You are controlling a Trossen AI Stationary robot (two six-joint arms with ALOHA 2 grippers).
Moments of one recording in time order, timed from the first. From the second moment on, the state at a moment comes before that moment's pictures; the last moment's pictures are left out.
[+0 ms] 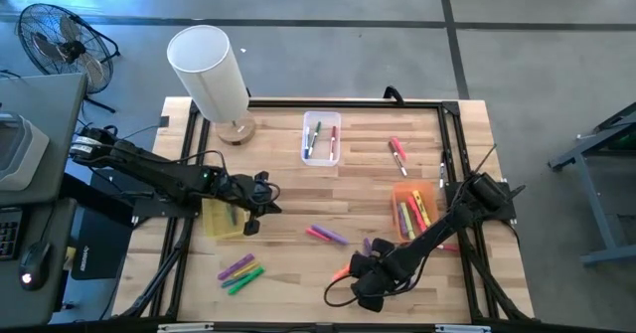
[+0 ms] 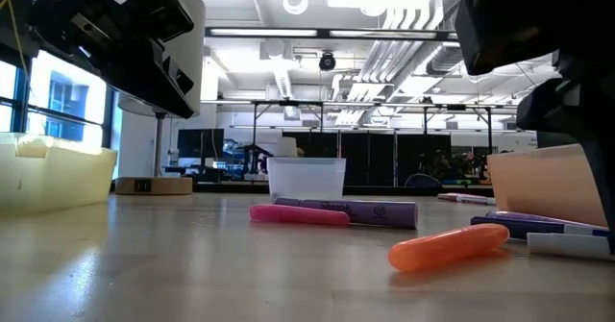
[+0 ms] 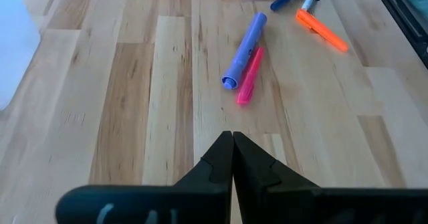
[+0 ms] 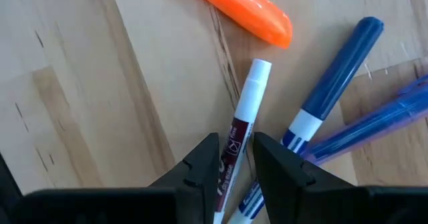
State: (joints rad) left arm -0.19 1.12 0.50 0.00 -0.02 -0.15; right arm 0.66 2.01 1.33 -0.70 0.07 0.99
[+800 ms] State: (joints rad) left arm -0.19 1.12 0.50 0.00 -0.02 -0.15; right arm 0.66 2.01 1.26 -0.59 0.20 0.97
